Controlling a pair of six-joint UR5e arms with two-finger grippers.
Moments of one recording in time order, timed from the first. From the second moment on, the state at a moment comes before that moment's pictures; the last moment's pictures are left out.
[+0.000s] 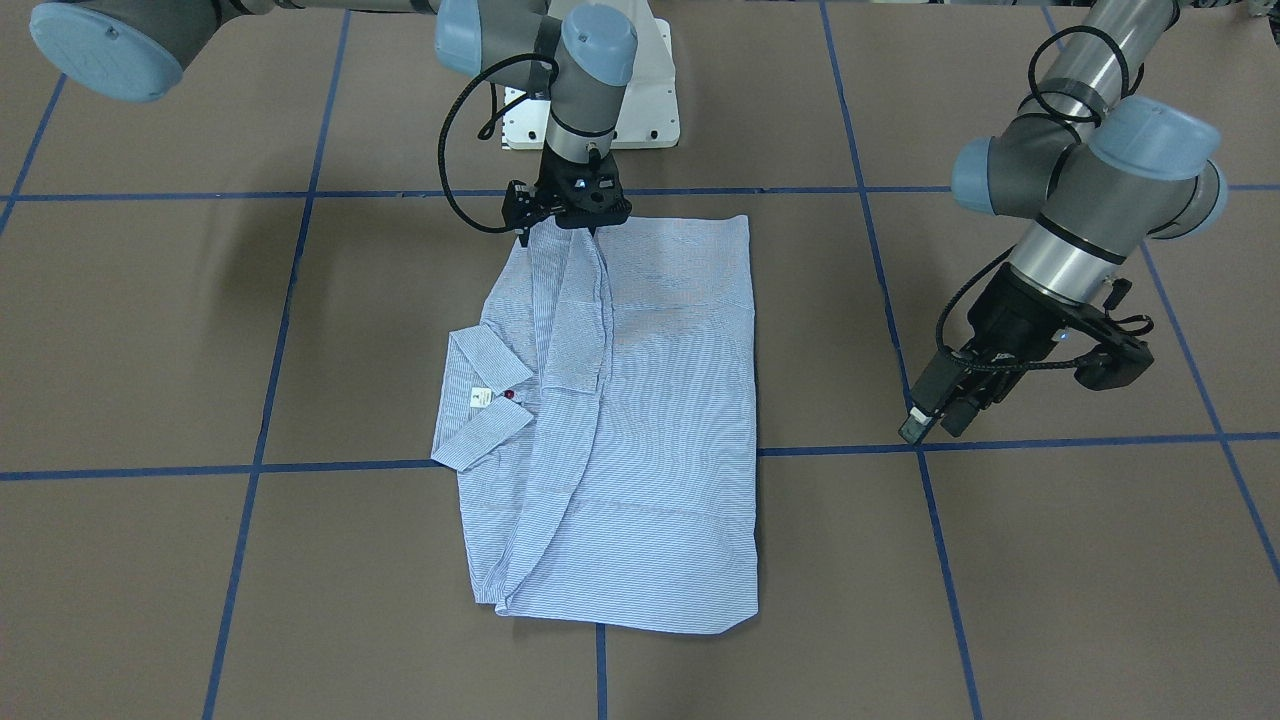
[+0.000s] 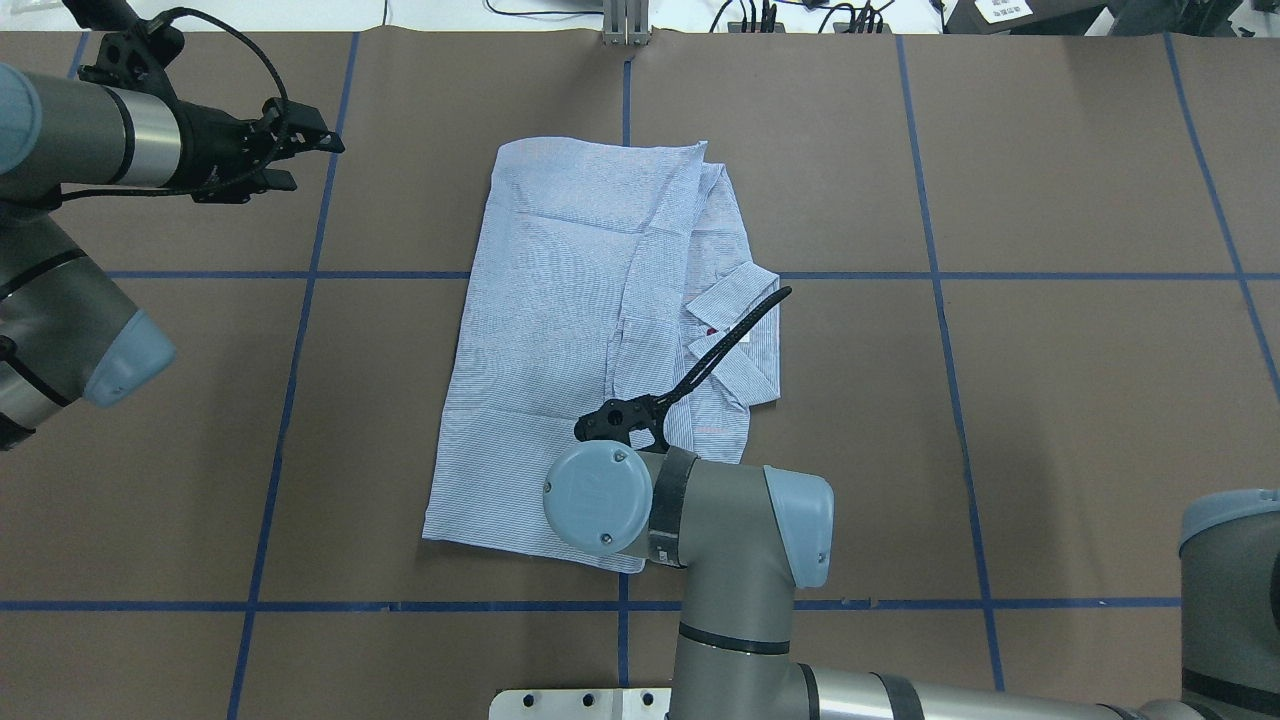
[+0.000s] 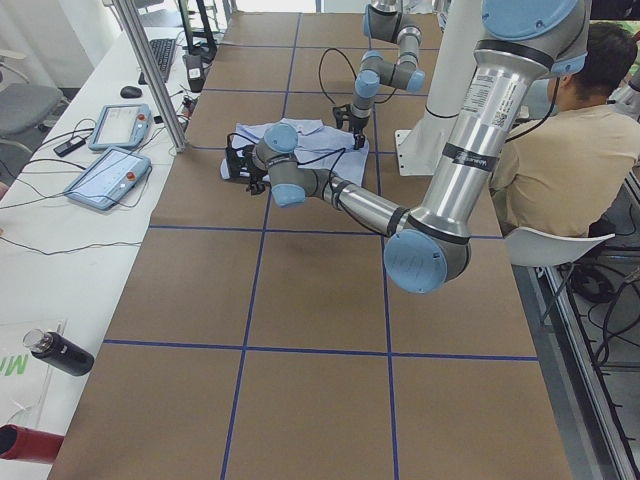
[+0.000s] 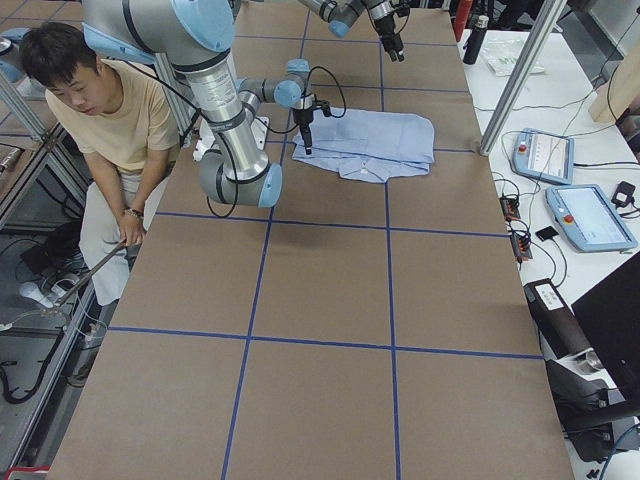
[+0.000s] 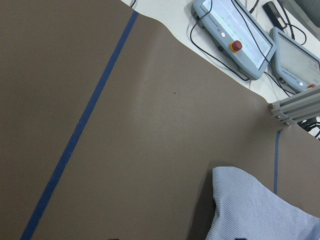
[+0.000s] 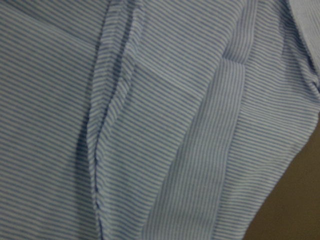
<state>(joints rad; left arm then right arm) -0.94 -1.92 -1.57 -2.45 -1.94 -1.54 0.24 -0.84 1.67 -1.87 1.60 1.10</state>
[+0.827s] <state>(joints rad) -0.99 -1.92 -1.58 -2.45 -2.00 -1.54 0.21 -1.07 1.99 -2.01 1.58 1.04</state>
